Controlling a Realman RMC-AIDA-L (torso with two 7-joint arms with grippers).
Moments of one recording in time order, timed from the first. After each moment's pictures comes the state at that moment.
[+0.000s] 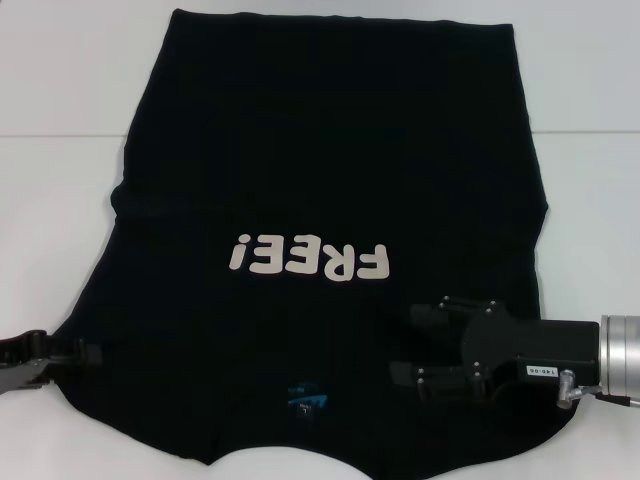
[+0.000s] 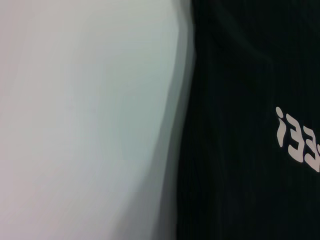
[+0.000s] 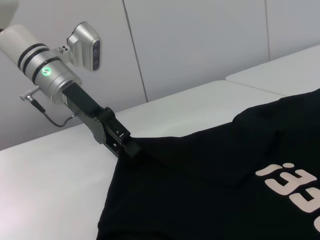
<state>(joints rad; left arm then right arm) -0.50 -2.01 0.33 0.77 2.59 1.52 -2.40 0.54 2.09 -0.90 -0.51 -1.90 -1.42 1.23</state>
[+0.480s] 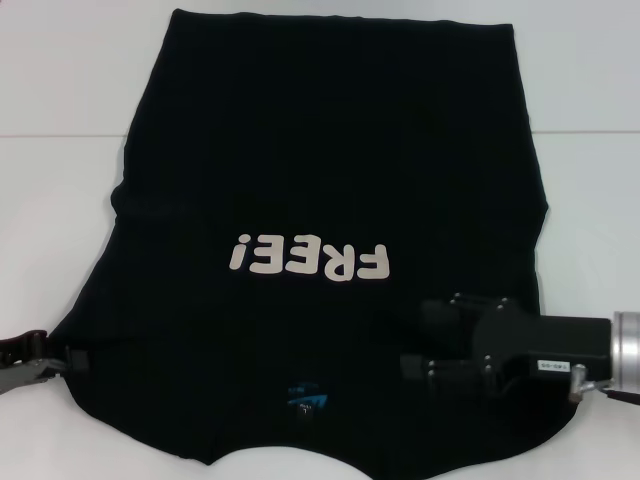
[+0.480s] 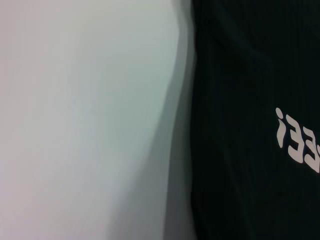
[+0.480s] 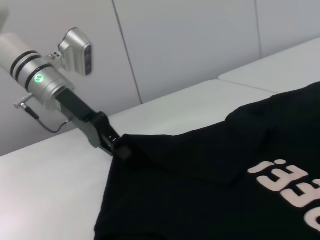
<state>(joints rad) -0.50 -2.01 0.33 0.77 2.59 1.52 -2.39 0.52 2.08 -0.89 -0.54 -1.90 -1.43 1.29</state>
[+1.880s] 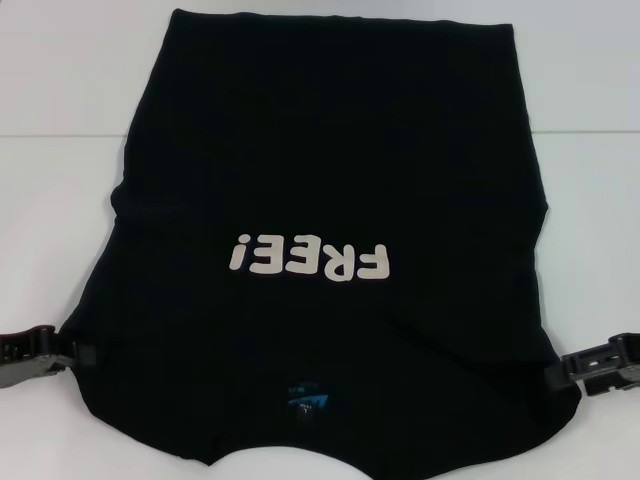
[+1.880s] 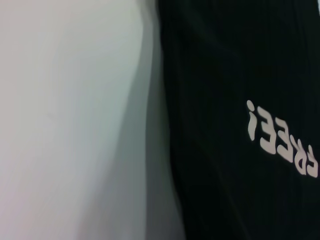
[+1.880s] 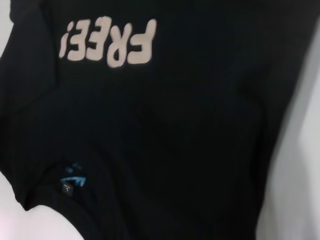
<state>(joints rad) -0.51 -2.00 0.32 0.76 2.58 1.57 -2.35 0.63 1.92 -0.76 -0.71 -2.46 -1.63 2.47</state>
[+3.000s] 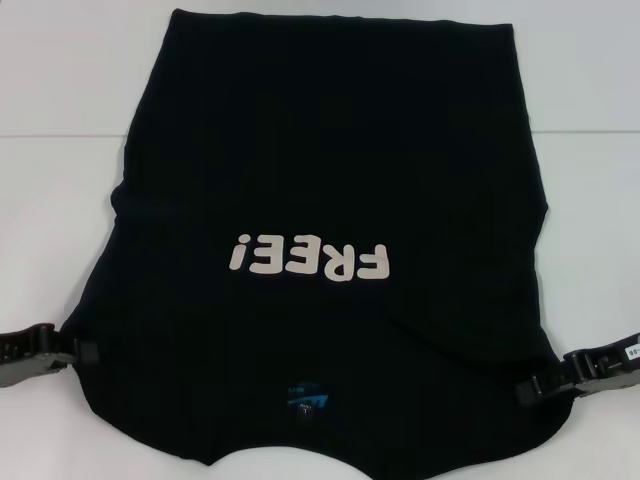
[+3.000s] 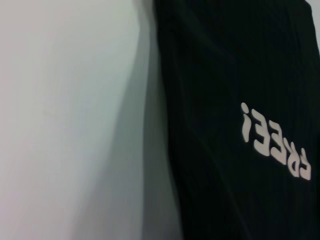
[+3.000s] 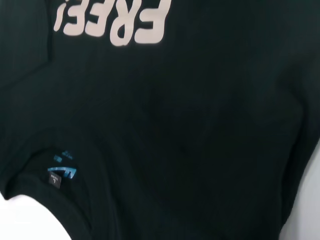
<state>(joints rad) -0.50 -2.00 0.32 0.77 2.54 1.58 -2.34 0.66 1.97 -0.86 -0.68 -2.47 -1.54 2.46</state>
